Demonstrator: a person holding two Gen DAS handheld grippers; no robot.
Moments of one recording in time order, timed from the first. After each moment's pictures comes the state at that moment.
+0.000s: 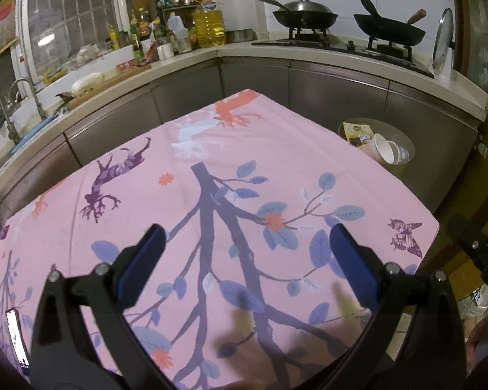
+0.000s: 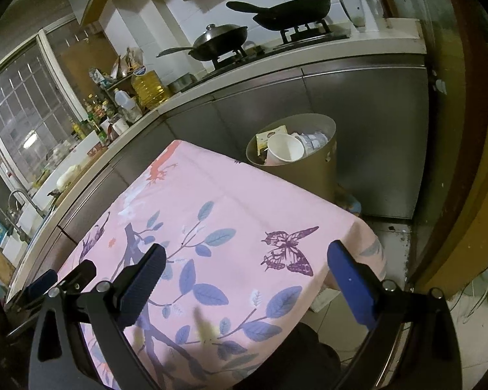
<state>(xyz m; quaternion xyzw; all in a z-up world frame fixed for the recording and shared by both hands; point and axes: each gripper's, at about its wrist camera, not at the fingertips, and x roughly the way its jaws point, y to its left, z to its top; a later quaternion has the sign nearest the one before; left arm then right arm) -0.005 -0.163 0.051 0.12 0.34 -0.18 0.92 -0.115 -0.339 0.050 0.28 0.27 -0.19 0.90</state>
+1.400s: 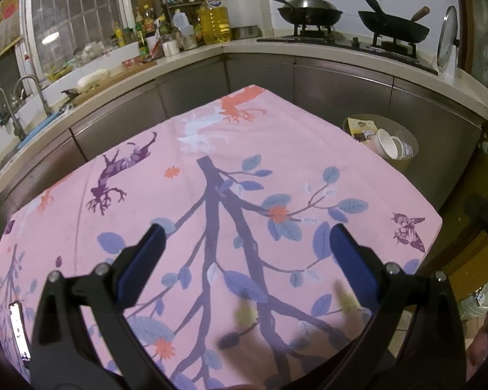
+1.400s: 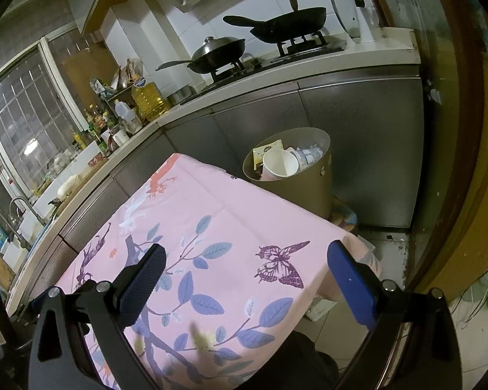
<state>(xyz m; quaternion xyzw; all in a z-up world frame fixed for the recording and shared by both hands) -0.013 -0.155 0.050 0.12 0.34 -0.17 0.92 -0.125 -0.345 0.061 0.28 0.25 -0.20 0.91</state>
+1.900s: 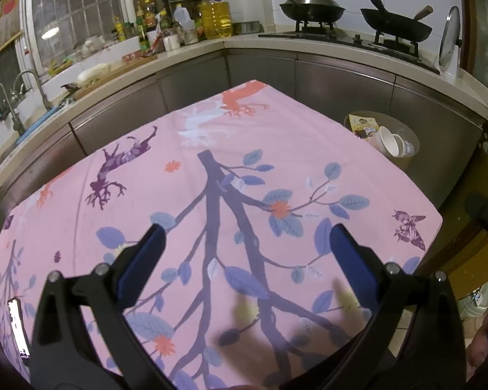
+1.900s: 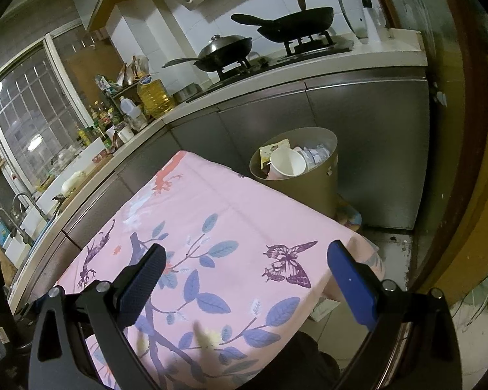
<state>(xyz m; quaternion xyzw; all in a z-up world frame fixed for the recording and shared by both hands) -0.012 -0.151 0.047 0.11 0.35 -0.17 0.91 -0.122 -0.341 0.064 0.27 0.25 -0.19 0.91</state>
